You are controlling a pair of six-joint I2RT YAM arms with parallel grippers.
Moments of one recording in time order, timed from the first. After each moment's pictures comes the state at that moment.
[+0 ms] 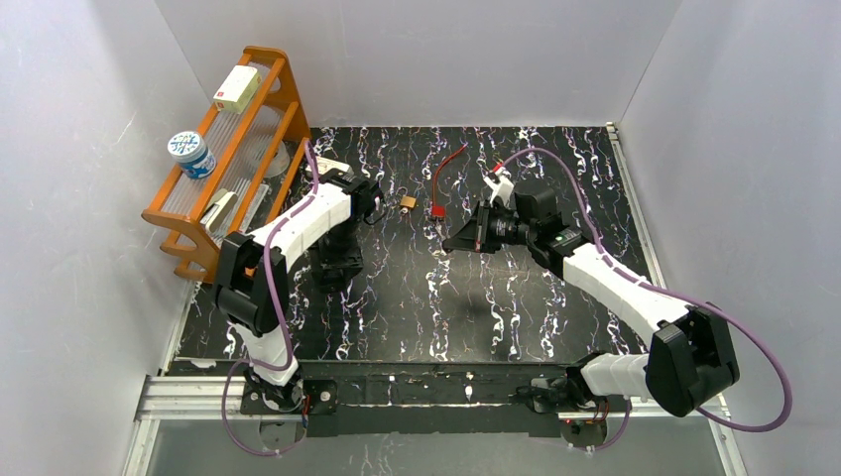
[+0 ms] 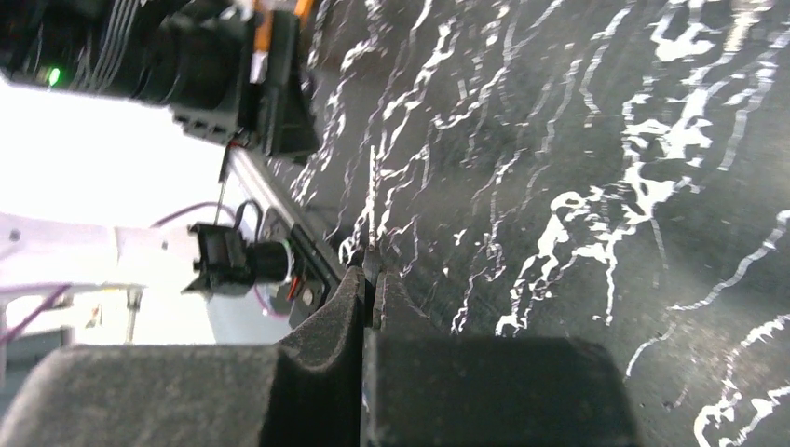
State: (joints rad) left arm -0.49 1.76 1.43 -1.50 -0.35 -0.78; right arm 0.54 1.27 0.89 -0.14 -0.54 0.68
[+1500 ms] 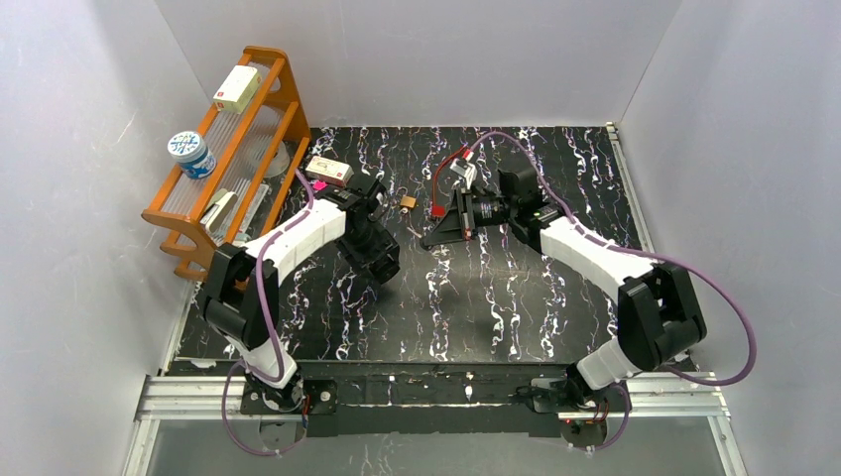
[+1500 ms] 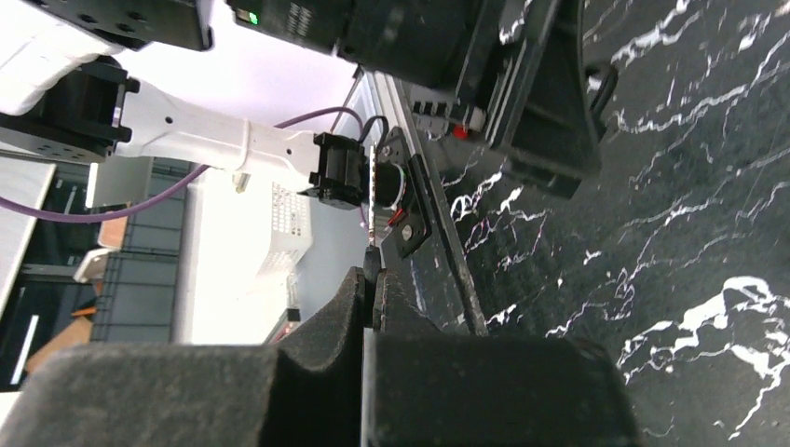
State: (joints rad) left arm -0.50 1.66 1.25 -0.99 0.08 -1.11; right arm 0.53 1.49 1.04 0.08 -1.05 0.70
